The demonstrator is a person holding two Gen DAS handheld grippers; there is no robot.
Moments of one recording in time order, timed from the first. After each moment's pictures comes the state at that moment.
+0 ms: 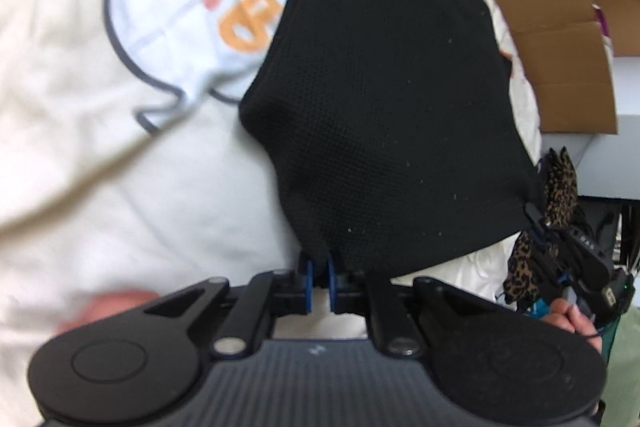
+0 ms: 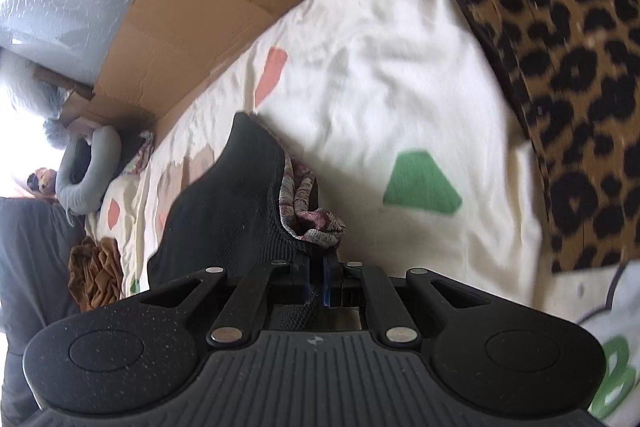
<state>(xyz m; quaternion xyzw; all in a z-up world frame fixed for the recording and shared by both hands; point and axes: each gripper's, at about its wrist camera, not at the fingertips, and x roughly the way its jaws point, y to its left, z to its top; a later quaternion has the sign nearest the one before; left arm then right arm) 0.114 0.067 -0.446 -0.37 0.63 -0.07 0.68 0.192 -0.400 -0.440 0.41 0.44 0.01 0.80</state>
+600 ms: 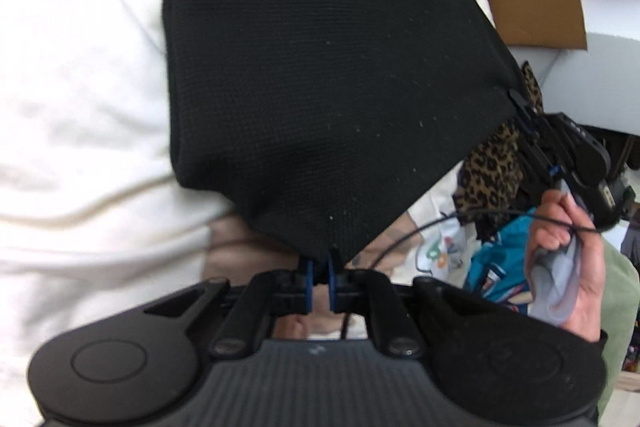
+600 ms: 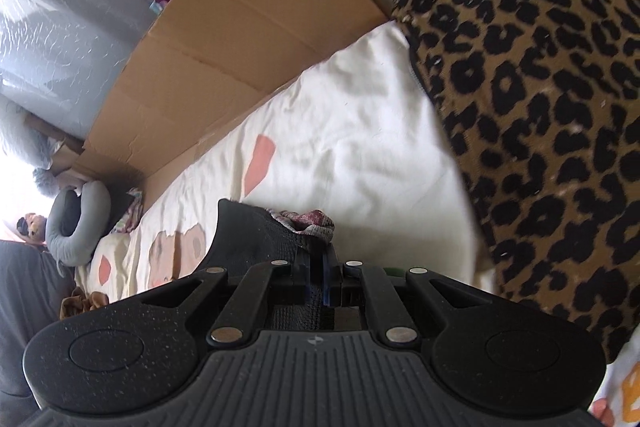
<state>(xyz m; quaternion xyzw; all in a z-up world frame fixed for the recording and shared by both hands) 0.096 -0.017 -0.436 -0.38 0.67 -0.16 0.62 0.214 -0.445 -0.407 0.40 0.40 -0.04 0.82</state>
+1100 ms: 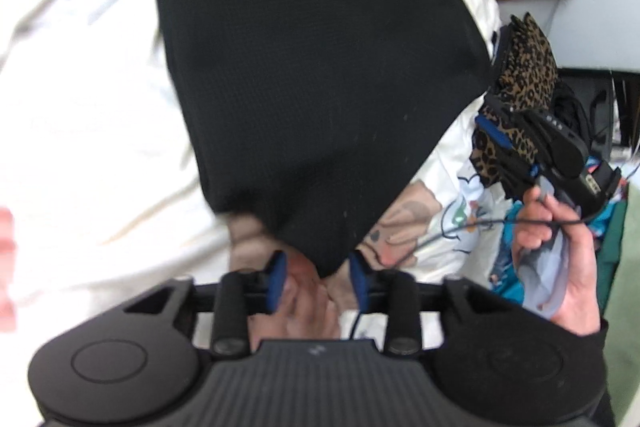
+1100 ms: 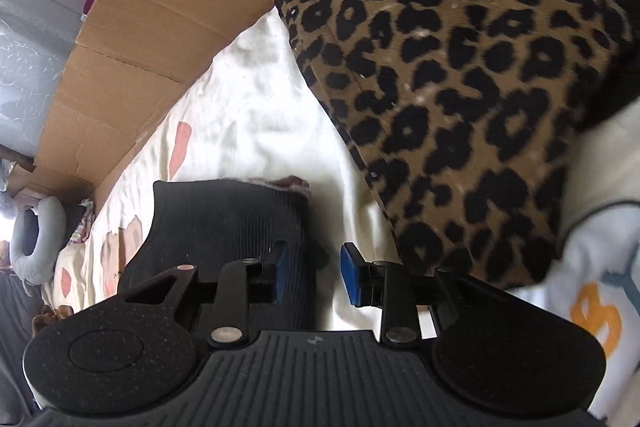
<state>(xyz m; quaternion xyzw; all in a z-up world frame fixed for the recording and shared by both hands) 0.122 -0.006 -0.394 -0.26 0.69 -0.18 0.65 0.156 -0.453 -0.445 0.42 0.42 -0.12 0.79</state>
